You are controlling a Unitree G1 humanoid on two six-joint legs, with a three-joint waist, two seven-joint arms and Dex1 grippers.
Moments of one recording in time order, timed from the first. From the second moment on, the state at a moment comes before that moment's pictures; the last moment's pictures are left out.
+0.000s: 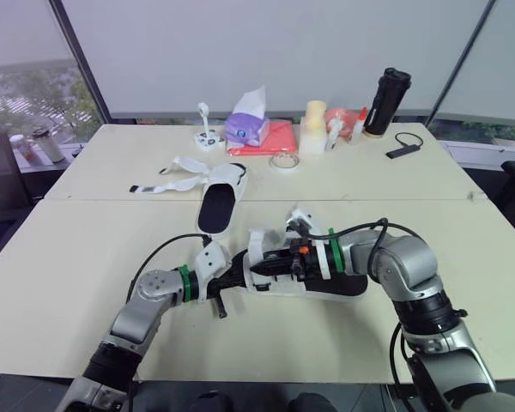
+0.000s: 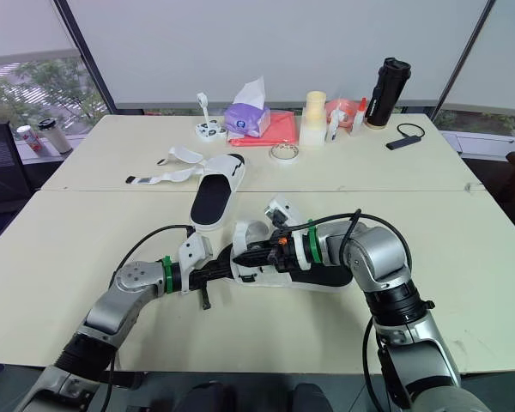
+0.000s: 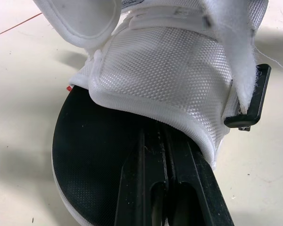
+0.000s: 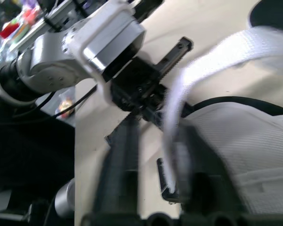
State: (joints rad) left arm -0.29 0.42 -0.22 0.07 -0.19 0.17 -0.93; right arm -0.63 -0.41 0.13 -0.17 0.51 1.19 0.97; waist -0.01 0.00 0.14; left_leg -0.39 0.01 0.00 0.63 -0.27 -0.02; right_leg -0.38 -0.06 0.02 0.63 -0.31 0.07
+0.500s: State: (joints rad) left arm -0.29 0.42 -0.22 0.07 -0.19 0.17 -0.93; right arm -0.58 -0.45 0.18 -0.22 0.57 1.19 0.91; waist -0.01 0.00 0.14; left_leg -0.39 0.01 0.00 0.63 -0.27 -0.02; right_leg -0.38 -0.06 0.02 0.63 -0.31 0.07
